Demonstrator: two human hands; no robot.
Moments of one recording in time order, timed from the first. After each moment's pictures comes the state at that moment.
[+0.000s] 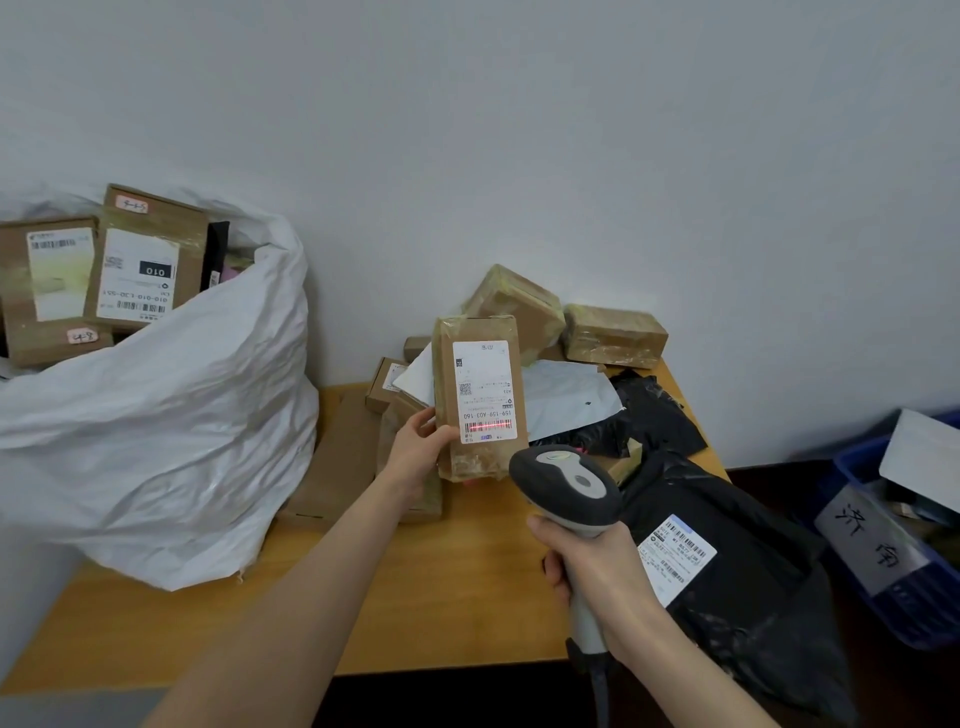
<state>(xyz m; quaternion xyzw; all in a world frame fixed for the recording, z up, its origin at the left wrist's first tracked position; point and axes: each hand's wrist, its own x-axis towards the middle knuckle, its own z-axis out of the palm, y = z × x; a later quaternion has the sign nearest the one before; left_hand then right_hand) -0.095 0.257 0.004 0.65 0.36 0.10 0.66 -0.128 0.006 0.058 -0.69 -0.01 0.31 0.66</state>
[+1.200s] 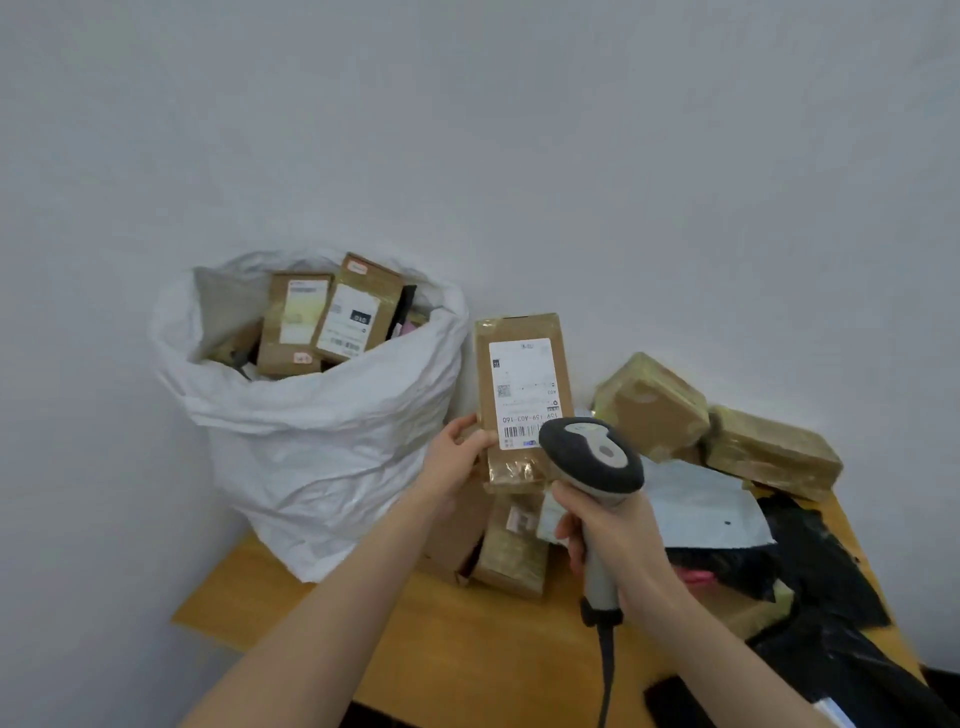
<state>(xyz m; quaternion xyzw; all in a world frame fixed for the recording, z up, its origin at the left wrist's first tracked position) -0.149 0.301 0.109 0.62 0.36 0.25 0.65 -0.096 0.094 0.126 -0.63 -0.22 0.31 0.68</state>
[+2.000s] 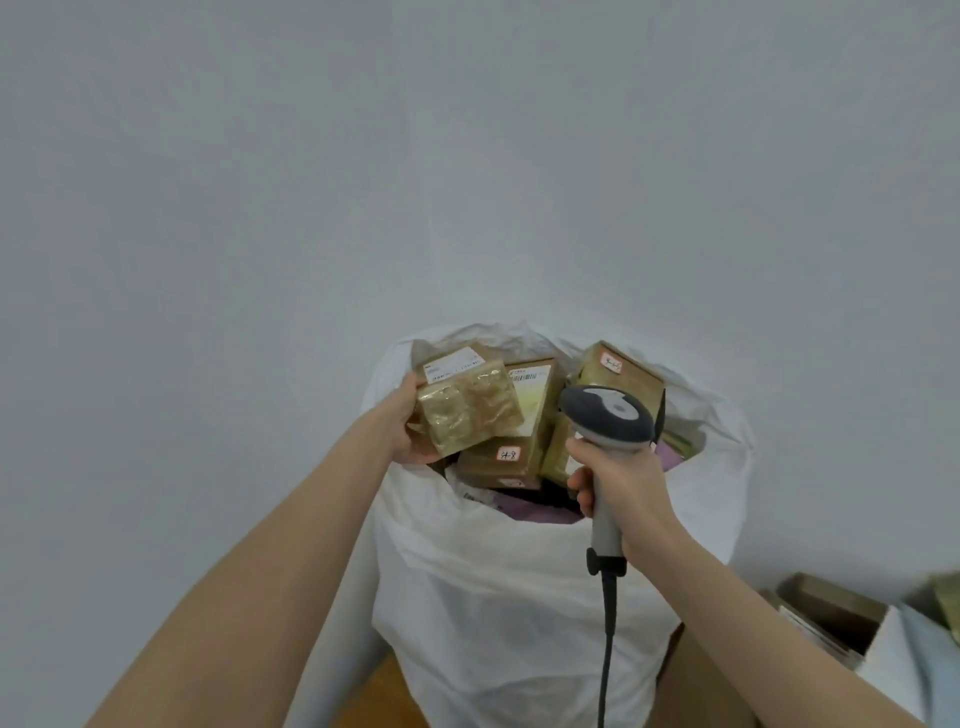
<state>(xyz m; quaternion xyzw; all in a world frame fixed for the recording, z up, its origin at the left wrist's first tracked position) -0.320 0.718 0.280 0.40 0.53 0.29 0.69 -0.171 0.523 0.224 -0.57 -0.25 0.33 0.71</state>
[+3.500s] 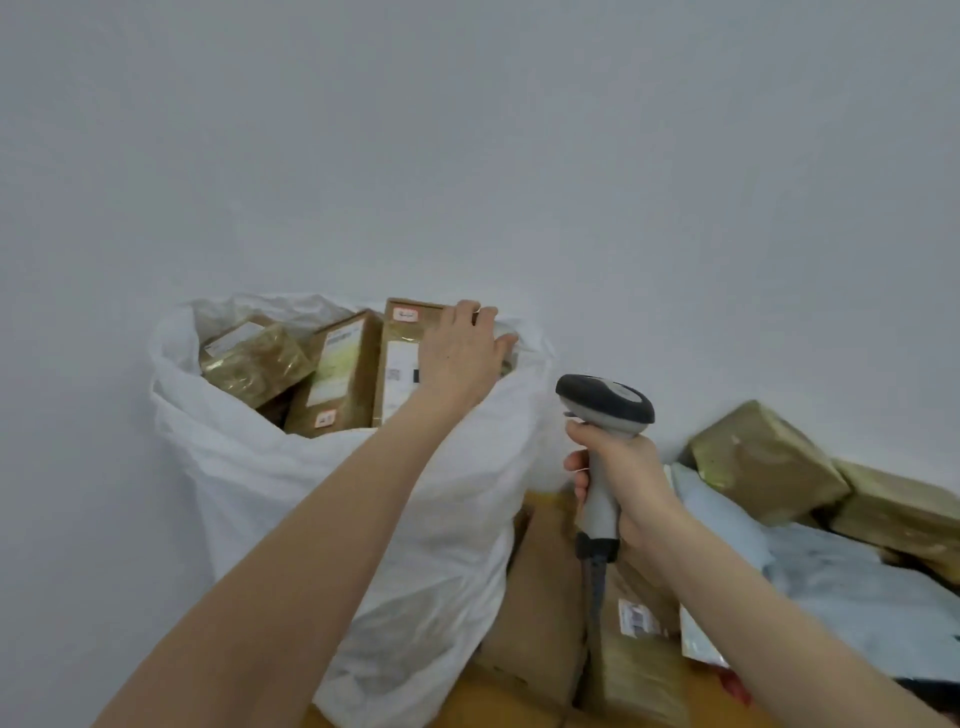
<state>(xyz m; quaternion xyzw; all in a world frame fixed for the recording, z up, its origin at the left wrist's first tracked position) -0.120 0.590 0.231 0.93 0.26 0.26 -0.09 -0.093 0.390 0.177 -0.57 -0.10 0.32 0.75</state>
